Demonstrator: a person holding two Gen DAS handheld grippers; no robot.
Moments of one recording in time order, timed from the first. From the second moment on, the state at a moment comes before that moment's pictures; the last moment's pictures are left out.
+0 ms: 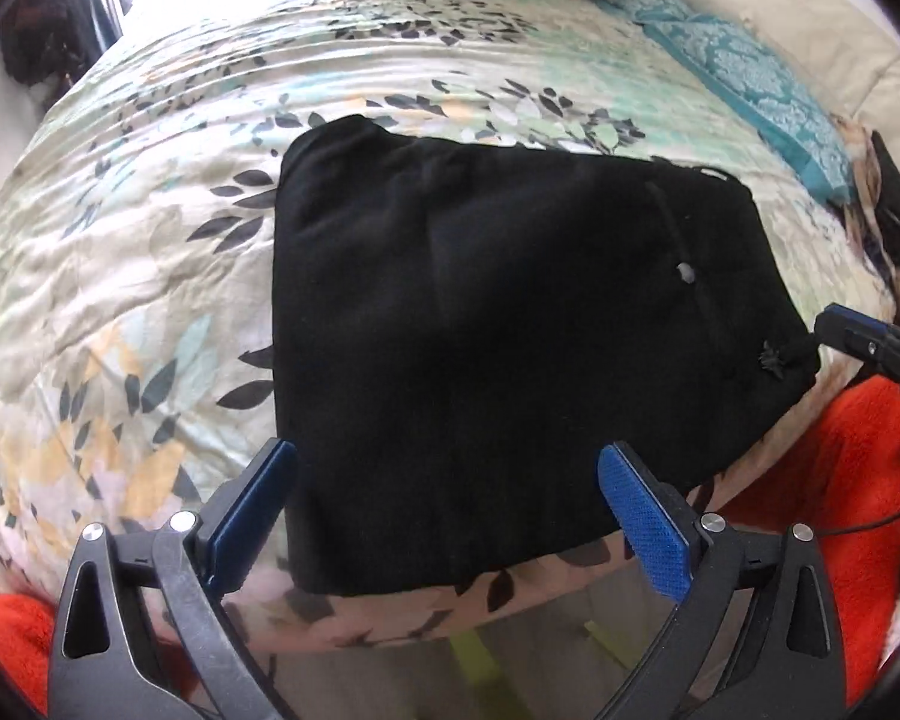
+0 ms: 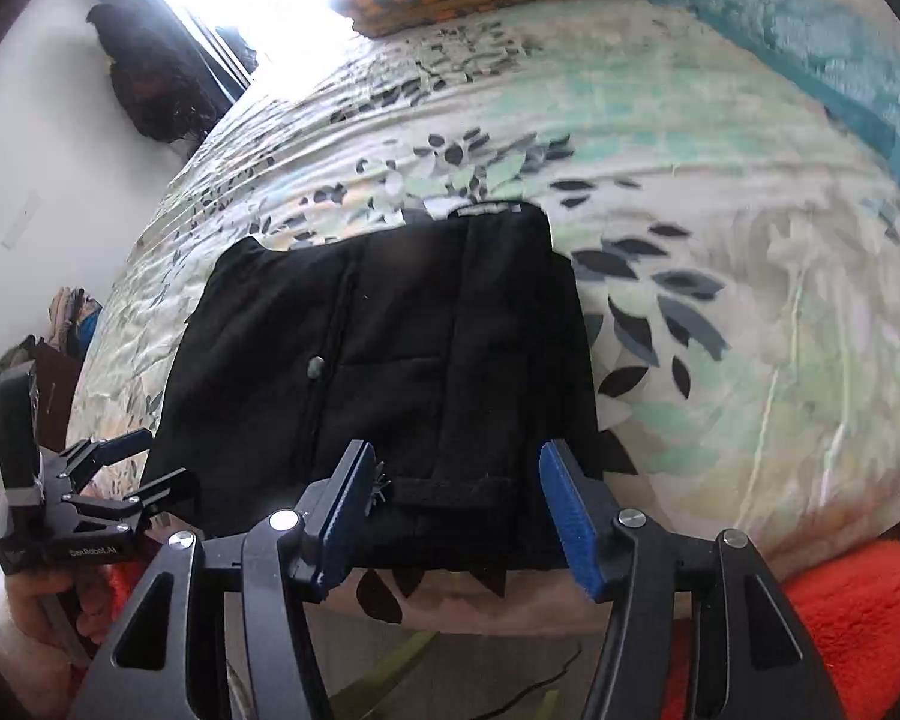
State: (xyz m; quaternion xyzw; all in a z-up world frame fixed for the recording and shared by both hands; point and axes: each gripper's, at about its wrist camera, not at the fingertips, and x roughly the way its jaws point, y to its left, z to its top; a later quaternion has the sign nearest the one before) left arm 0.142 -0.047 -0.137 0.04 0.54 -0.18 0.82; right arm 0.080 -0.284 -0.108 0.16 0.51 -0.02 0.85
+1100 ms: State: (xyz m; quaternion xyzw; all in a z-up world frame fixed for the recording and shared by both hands) left arm 0.172 0.040 -0.120 -0.08 0.52 -0.18 0.83; right arm 0.051 -0.342 -0.102 0.20 0.47 -0.07 0.86
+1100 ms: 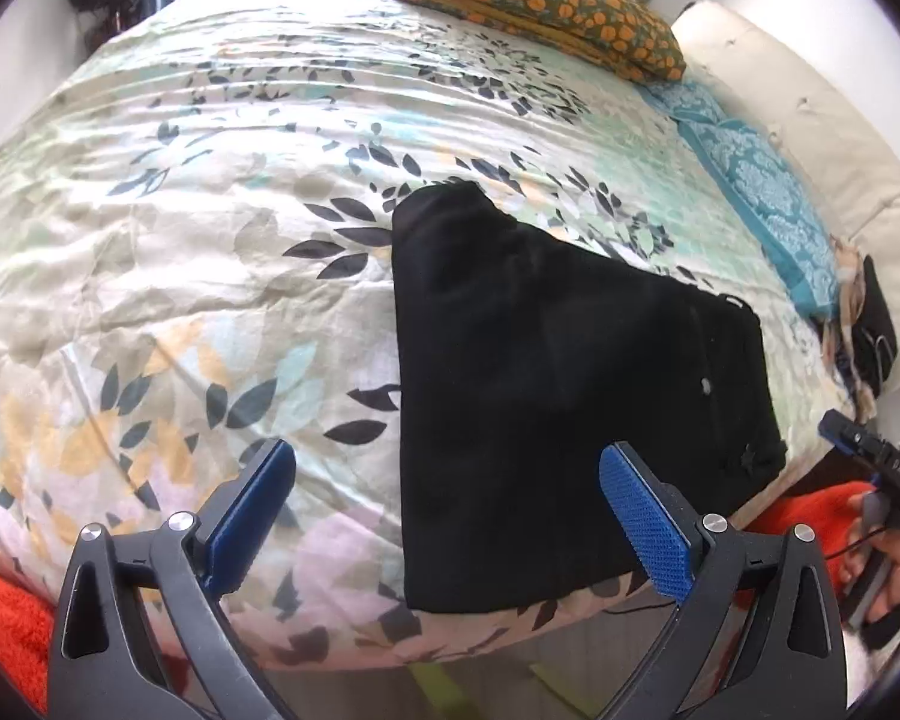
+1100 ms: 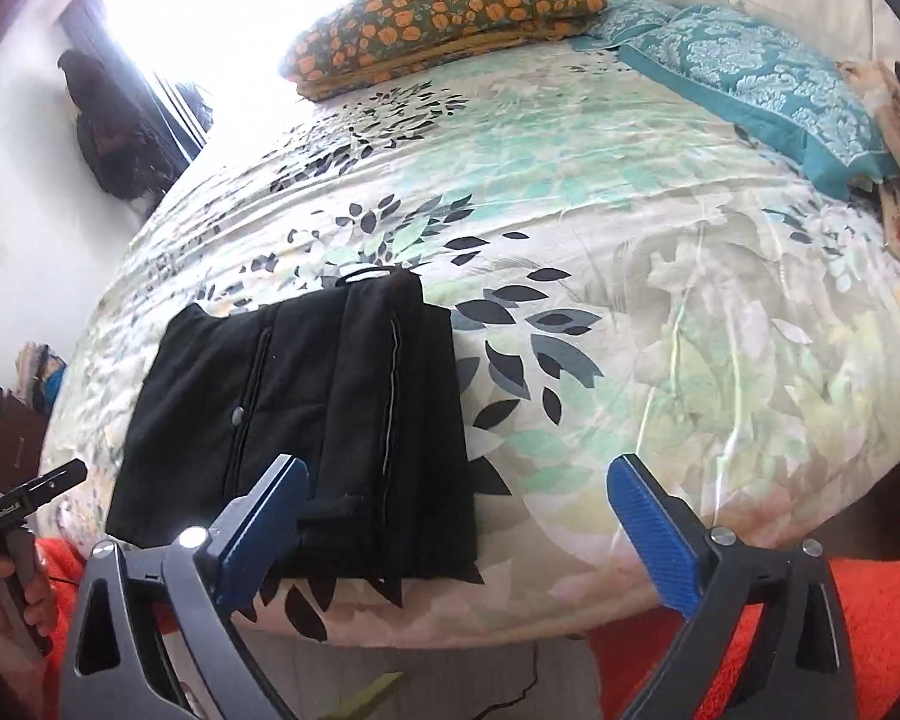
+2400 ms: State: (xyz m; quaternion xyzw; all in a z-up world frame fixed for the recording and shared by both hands) left arm 0.199 0.045 -0.063 -0.12 0.52 -0.25 0.81; right arm 0.133 -0.288 -0.086 0.28 0.48 0.19 0.81
